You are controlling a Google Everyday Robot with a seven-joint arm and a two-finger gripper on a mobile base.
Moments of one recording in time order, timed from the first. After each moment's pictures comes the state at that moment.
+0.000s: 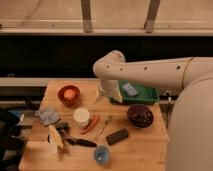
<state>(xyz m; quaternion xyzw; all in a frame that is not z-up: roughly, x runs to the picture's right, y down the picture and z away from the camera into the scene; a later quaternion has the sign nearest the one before) 0.025 0.060 0.742 -0.22 0.20 0.67 0.68</state>
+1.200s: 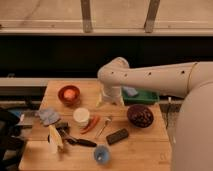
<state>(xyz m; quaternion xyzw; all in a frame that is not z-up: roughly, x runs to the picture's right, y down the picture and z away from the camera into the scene) 0.039 0.097 0.751 -0.24 0.21 0.69 0.65</state>
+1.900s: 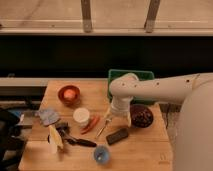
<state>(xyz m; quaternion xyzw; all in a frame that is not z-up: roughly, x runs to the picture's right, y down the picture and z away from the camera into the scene) 0.079 0.181 0.763 -0.27 0.29 0.75 0.53</state>
